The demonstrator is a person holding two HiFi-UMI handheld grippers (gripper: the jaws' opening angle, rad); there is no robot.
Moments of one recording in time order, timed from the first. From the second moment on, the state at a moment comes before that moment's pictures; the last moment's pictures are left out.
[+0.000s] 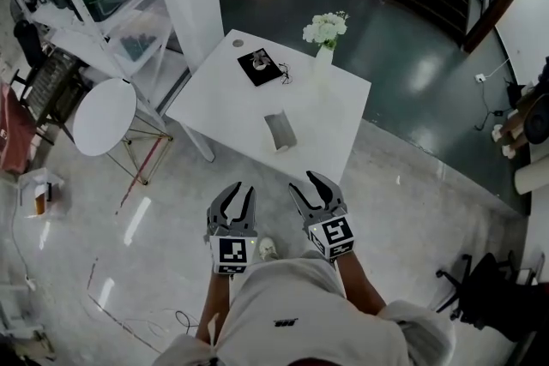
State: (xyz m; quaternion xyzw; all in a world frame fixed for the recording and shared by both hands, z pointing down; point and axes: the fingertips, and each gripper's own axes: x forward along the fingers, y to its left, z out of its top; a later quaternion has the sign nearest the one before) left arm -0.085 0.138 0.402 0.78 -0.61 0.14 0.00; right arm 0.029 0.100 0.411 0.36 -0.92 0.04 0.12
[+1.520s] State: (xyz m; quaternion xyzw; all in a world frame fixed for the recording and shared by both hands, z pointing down) left arm -0.107 -0.006 0.435 0.79 -0.60 0.15 0.02; right arm 0.005 -0.035 0.450 0.37 -0.92 0.07 0.15
